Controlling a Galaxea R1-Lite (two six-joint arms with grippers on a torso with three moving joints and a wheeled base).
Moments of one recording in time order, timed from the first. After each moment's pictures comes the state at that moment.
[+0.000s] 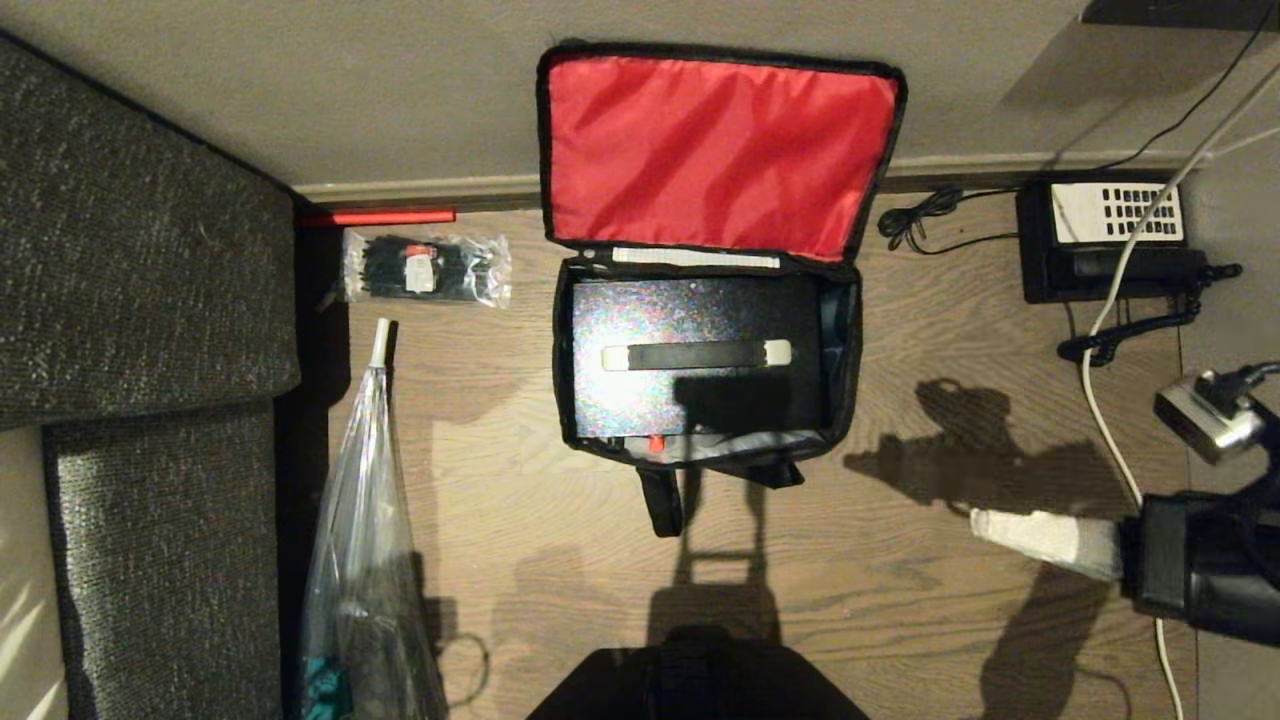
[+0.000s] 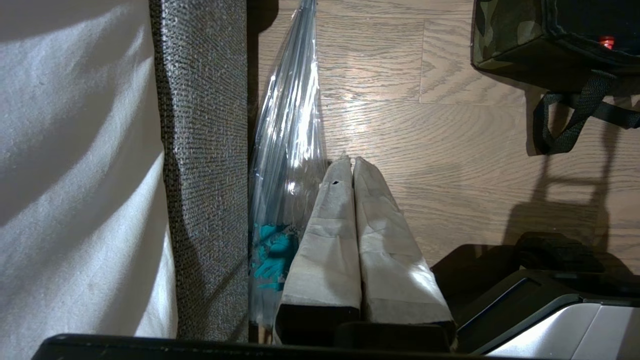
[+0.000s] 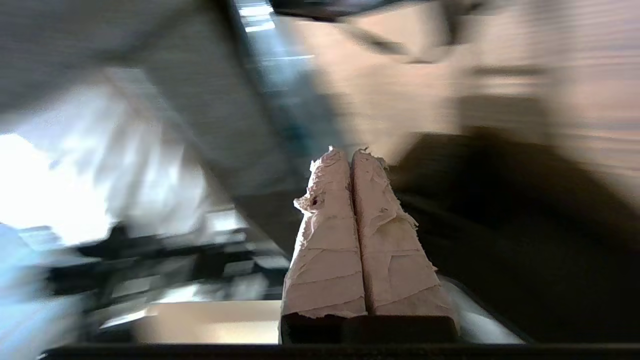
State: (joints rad) left arm 0.00 0.00 0.00 0.00 0.01 -0.01; right arm 0.24 1.17 -0.42 -0.39 0.53 0.52
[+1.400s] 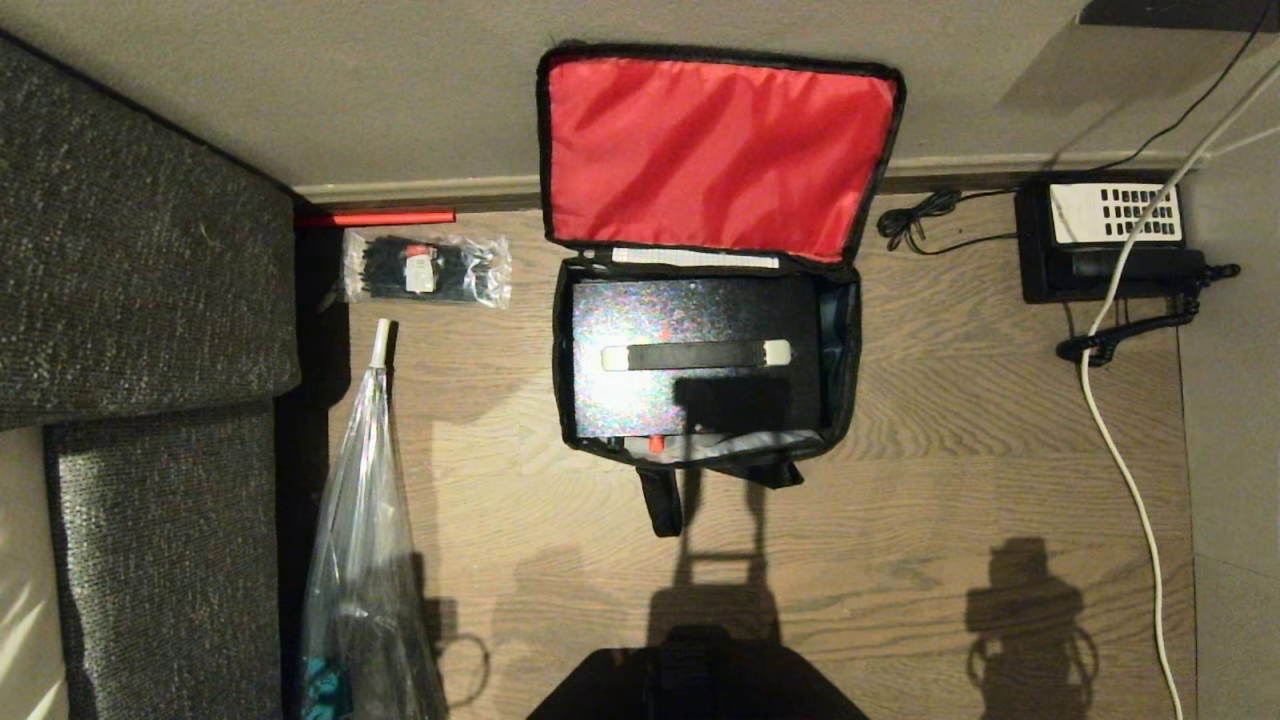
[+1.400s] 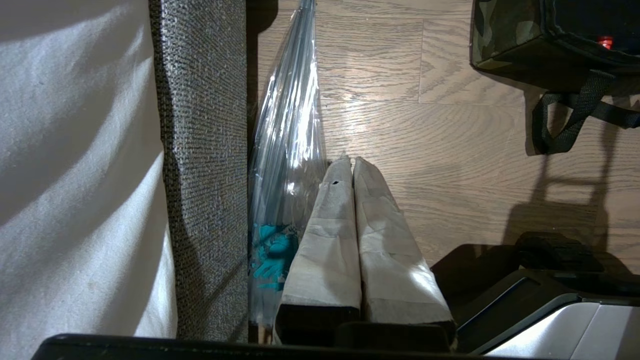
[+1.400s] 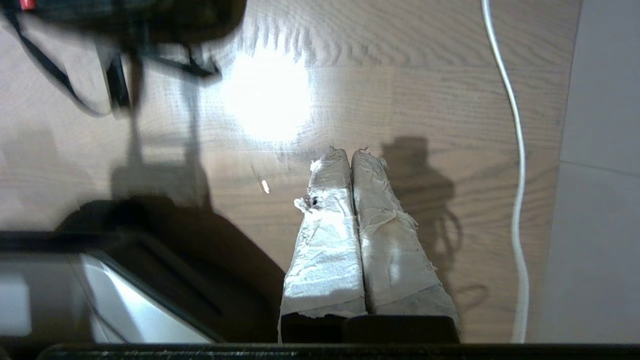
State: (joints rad) left arm 0.00 0.00 0.00 0.00 0.01 -0.01; right arm 0.00 0.02 -0.01 0.00 0.02 -0.03
